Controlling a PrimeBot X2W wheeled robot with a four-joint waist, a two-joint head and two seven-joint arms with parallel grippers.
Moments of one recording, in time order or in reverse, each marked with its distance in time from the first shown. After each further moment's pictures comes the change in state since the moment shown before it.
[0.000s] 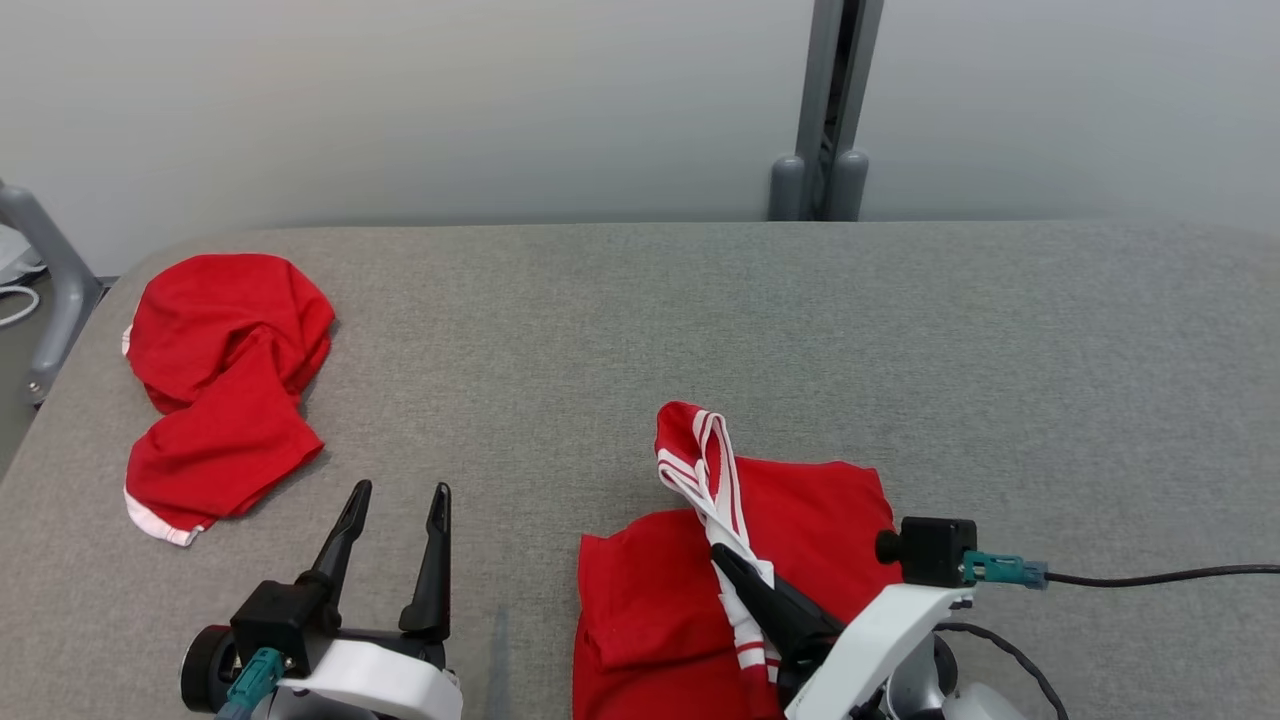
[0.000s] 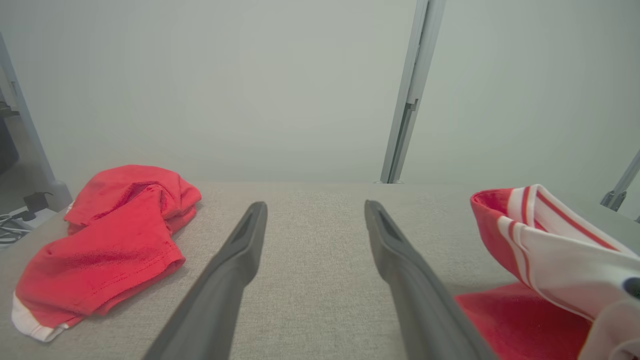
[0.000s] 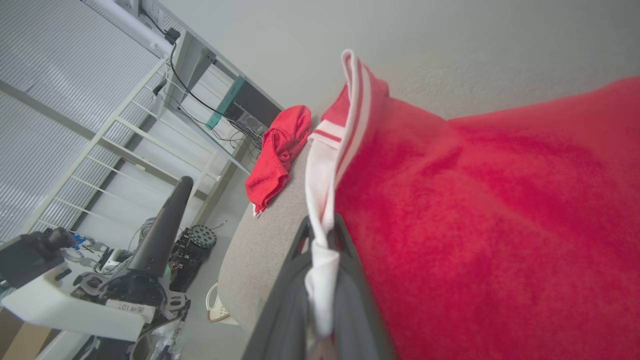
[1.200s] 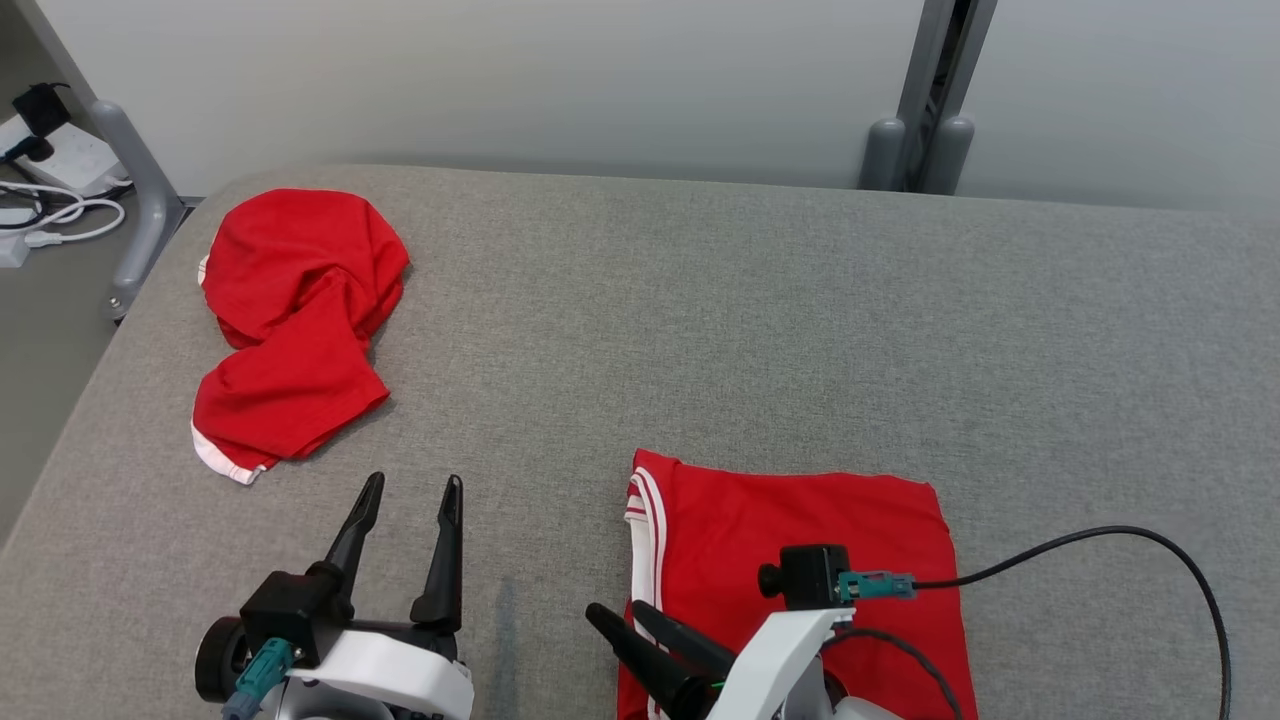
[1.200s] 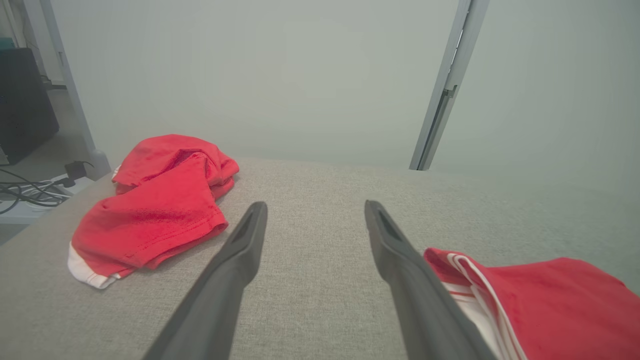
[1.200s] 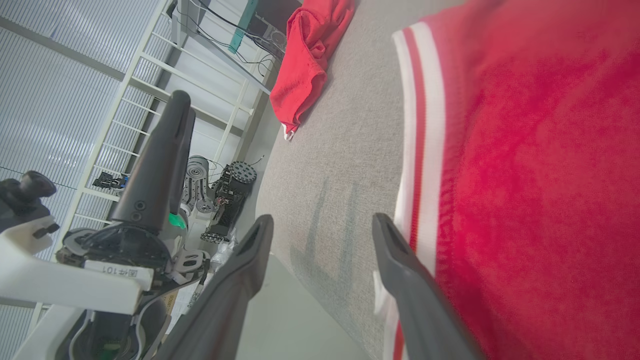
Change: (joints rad) left arm -0.018 0.000 -0.030 0.010 -0.029 0.008 0.000; right arm -0.240 0.000 0.476 0.276 0.389 0.000 -0.213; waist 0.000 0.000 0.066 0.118
